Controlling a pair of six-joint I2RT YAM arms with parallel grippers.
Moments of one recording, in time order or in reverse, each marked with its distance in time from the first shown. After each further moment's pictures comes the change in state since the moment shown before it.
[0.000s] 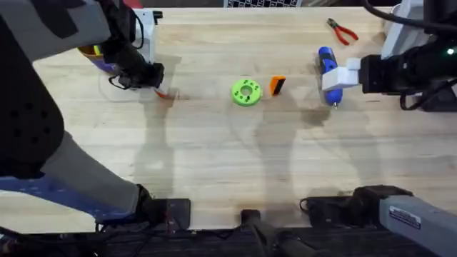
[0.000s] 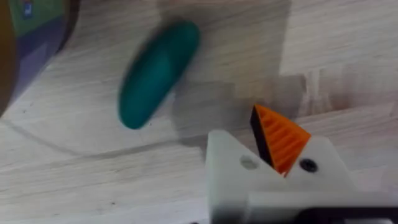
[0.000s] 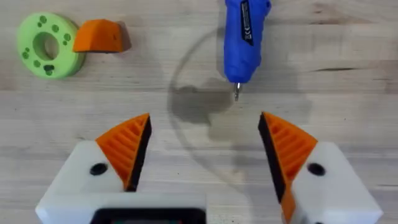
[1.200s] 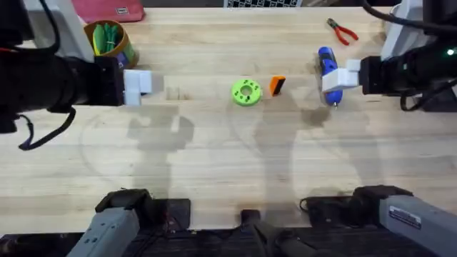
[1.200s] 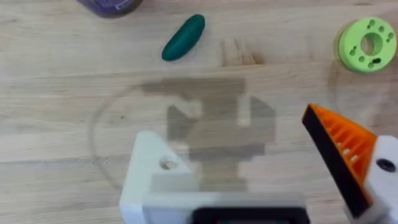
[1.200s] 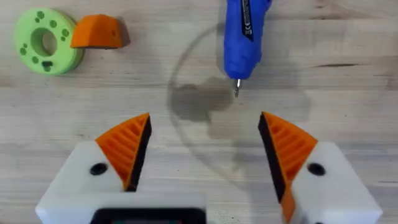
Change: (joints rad) left arm 0.000 -0.900 -0.127 -0.221 0.007 -0.152; right arm 0.000 0.000 0.000 -0.013 0.000 0.000
